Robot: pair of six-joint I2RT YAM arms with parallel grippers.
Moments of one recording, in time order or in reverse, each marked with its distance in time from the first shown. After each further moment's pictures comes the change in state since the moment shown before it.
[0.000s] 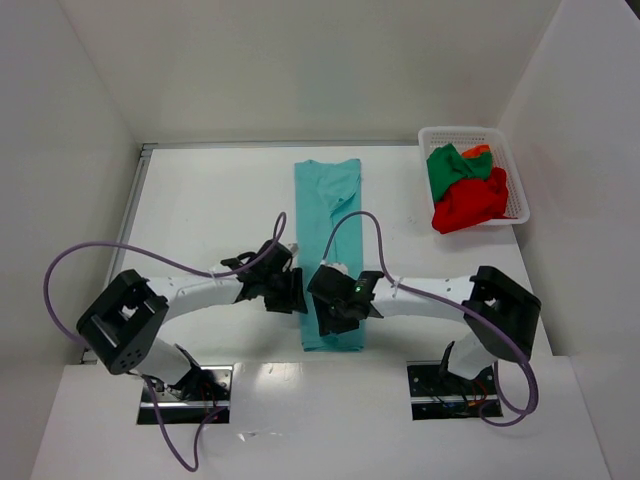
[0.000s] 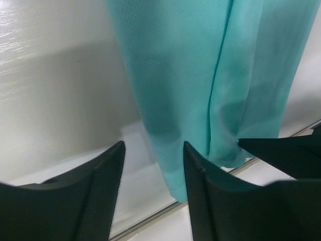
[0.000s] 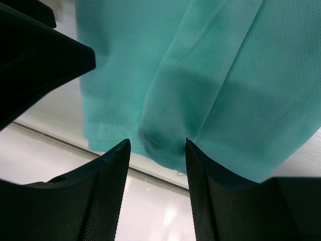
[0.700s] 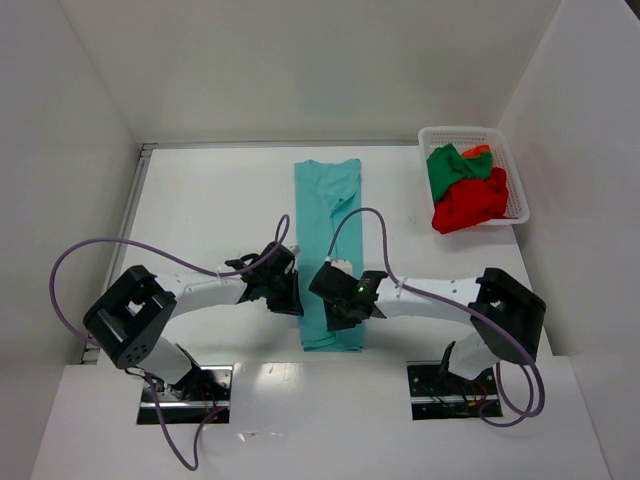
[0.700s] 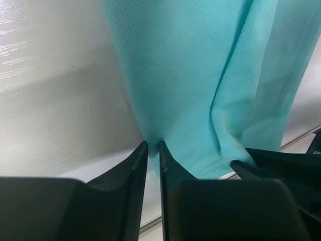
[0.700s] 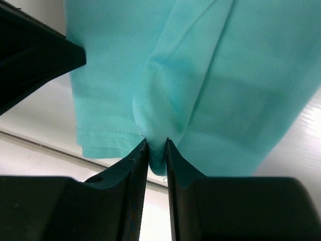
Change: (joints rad) left arm -0.010 0.045 -0.006 0.040 0.004 -0.023; right arm 0.000 -0.009 0.000 -0.014 0.068 0.027
